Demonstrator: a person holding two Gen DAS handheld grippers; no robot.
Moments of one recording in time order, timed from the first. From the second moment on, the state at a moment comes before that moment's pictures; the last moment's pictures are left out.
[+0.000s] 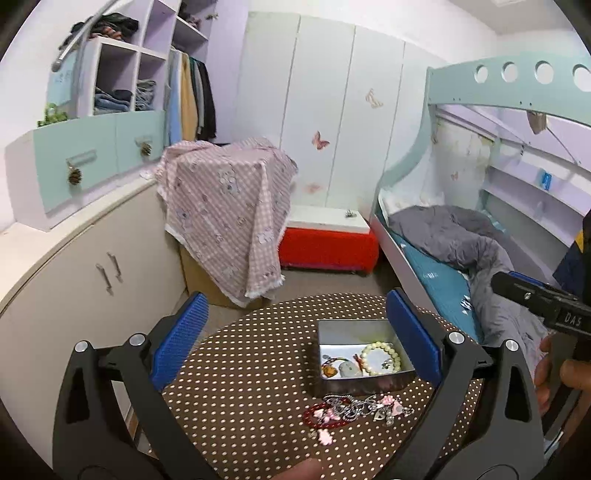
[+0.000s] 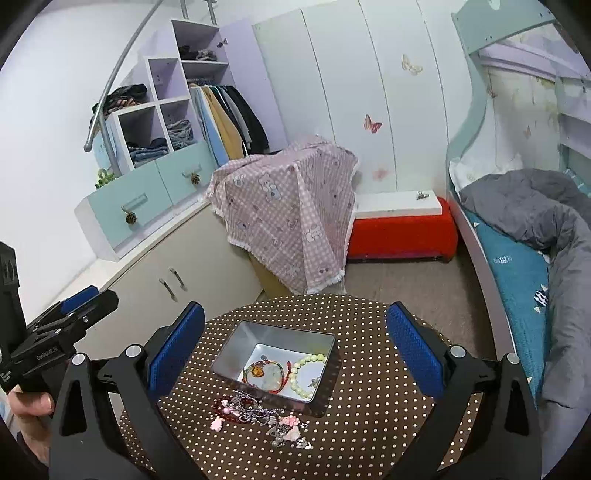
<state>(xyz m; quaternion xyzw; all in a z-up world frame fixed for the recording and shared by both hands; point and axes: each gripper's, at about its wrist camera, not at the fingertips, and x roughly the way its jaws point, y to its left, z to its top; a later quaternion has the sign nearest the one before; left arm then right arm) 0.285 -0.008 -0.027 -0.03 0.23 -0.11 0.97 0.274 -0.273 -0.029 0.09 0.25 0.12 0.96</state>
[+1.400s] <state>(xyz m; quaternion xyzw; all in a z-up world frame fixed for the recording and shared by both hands) 0.252 0.028 -0.146 0.01 0.34 -0.05 0.94 0.248 -0.166 -0.166 0.00 0.41 0.21 0.89</state>
